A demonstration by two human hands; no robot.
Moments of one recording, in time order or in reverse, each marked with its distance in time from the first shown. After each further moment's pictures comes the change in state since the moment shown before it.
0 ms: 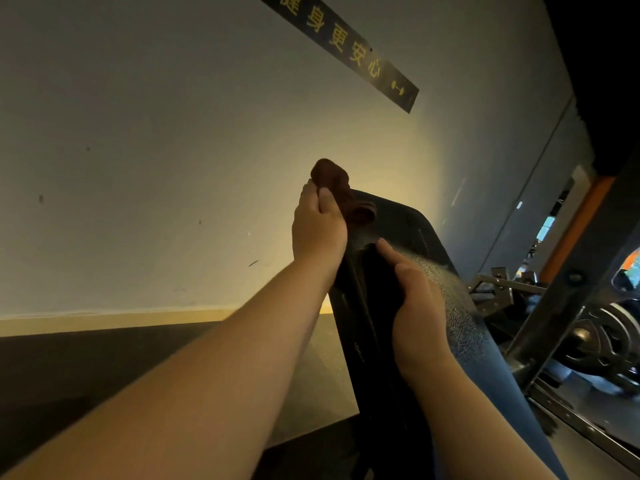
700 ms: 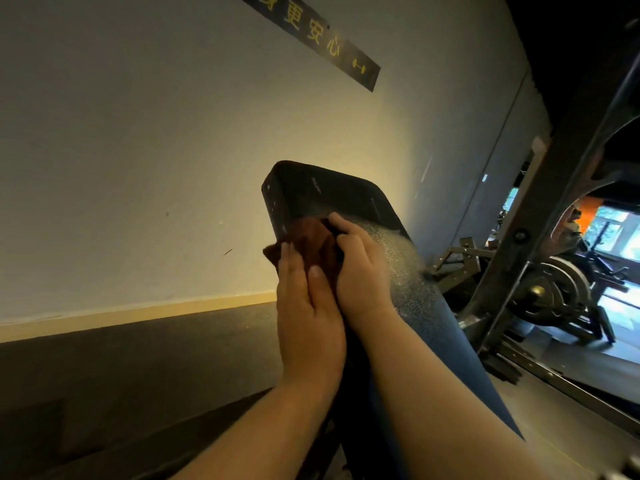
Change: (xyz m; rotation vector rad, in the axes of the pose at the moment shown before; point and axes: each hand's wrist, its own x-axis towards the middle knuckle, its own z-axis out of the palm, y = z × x) left_hand -0.158 -0.052 0.000 -0.007 -0.024 0.097; right_hand -0.010 -0.003 -0.002 -0.005 0.060 0.046
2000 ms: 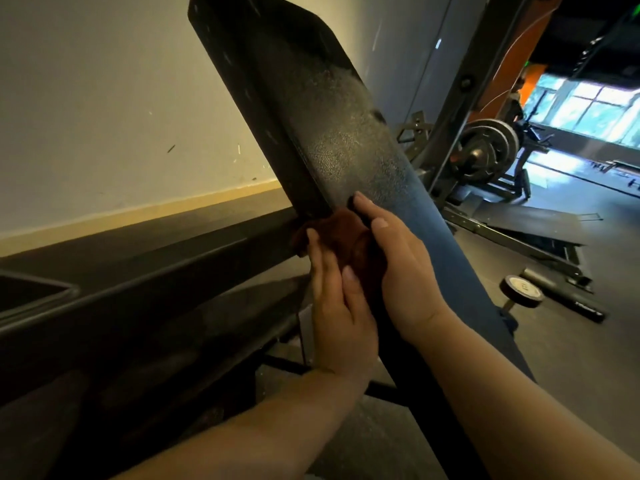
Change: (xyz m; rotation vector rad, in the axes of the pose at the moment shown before) left_hand -0.206 -0.036 -0.042 -0.068 -0.313 -0.056; right_hand -0.207 0.021 -0.082 -0.098 0.004 0.186
